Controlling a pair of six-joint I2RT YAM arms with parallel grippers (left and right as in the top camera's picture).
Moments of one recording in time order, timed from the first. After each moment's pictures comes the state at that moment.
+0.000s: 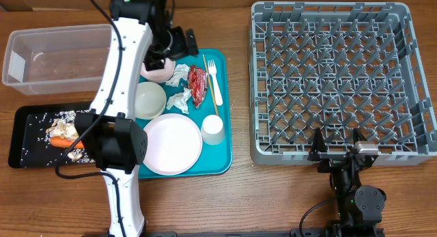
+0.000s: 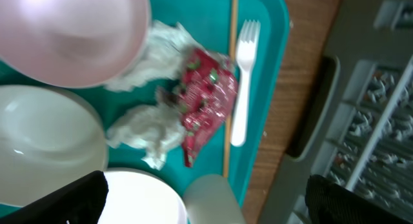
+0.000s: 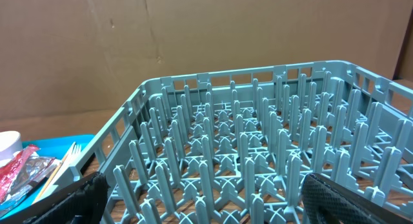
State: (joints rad) left arm -0.18 2.24 2.34 -1.46 0.24 -0.45; right arm 0.01 0.01 0.02 -0.03 -0.01 0.12
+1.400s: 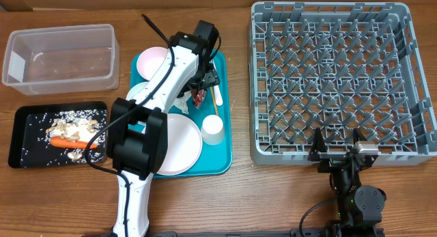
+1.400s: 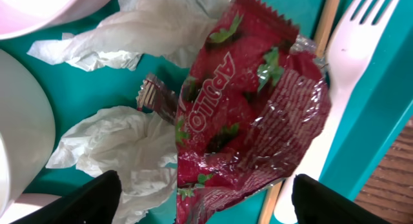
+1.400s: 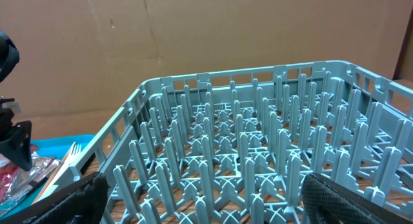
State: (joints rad) left arm -0.38 2.24 1.90 -1.12 -0.12 -0.75; right arm 0.01 0.01 0.02 -0.03 -0.01 0.12
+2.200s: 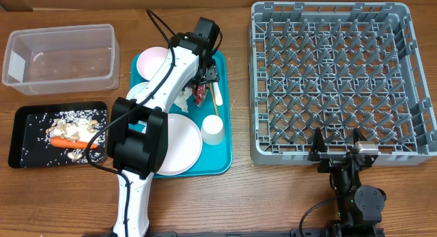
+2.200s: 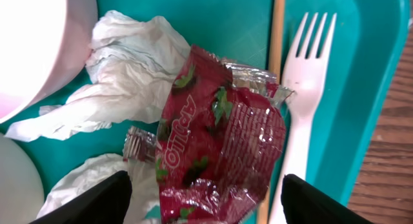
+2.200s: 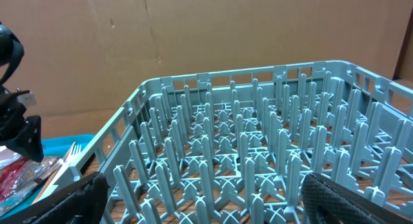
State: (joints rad) left arm -0.38 2.25 1.89 -0.99 -0.14 -0.59; right arm 0.01 0.01 0.02 -0.03 -0.01 0.12
